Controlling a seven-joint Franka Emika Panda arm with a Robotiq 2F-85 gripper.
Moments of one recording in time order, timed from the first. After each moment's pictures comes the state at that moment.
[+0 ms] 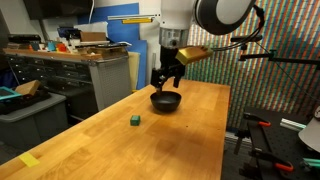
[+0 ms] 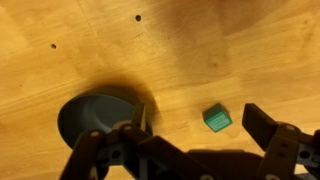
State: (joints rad) arm 0.05 0.11 0.21 -2.33 -0.32 2.52 0.84
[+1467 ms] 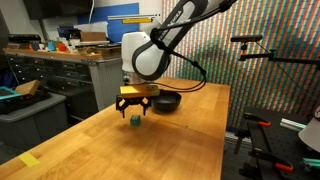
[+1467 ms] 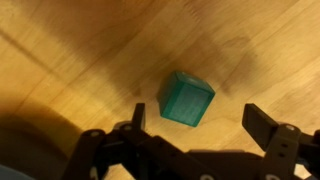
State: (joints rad) arm 0.22 0.74 -0.01 -1.72 -0.04 2.57 1.01
